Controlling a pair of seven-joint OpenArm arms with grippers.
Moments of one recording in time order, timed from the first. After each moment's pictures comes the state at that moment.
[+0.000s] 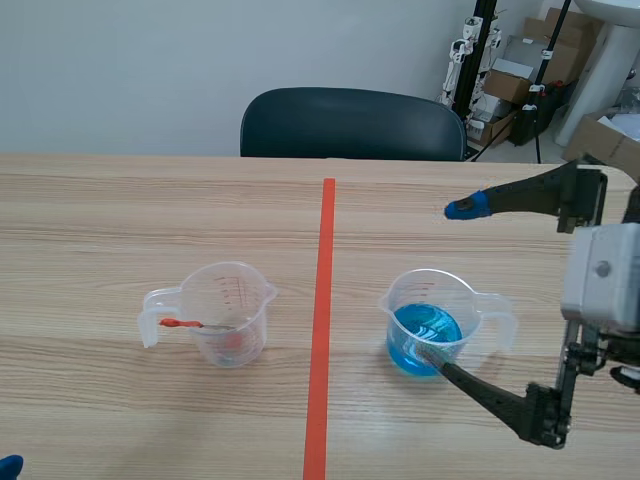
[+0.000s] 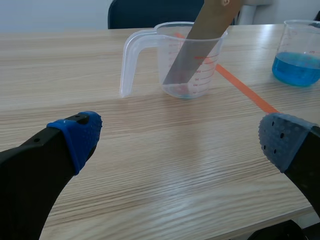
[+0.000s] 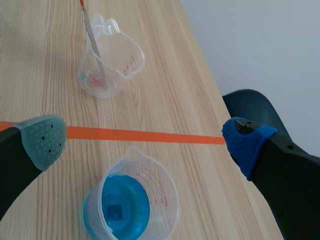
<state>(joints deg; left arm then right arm) 34.5 -7.8 -13.4 52.1 21.2 -22.4 -81.8 -11.9 57.1 -29.1 97.0 -9.2 12.5 40.5</state>
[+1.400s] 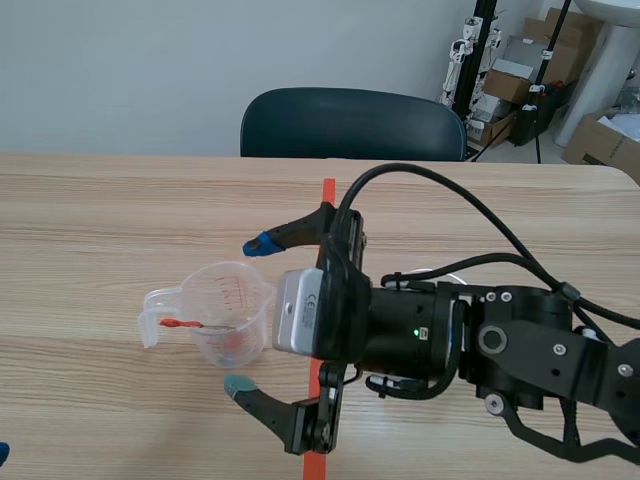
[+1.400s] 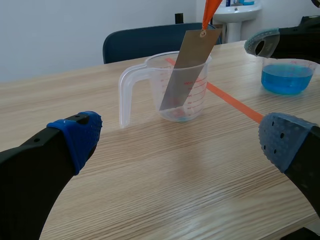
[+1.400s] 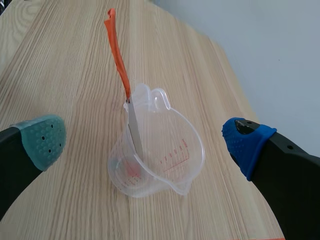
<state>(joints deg) 34.2 -8.9 -13.5 52.0 25.0 -17.2 -88.8 13.2 31.7 -58.2 82.7 -14.6 12.3 32.4</state>
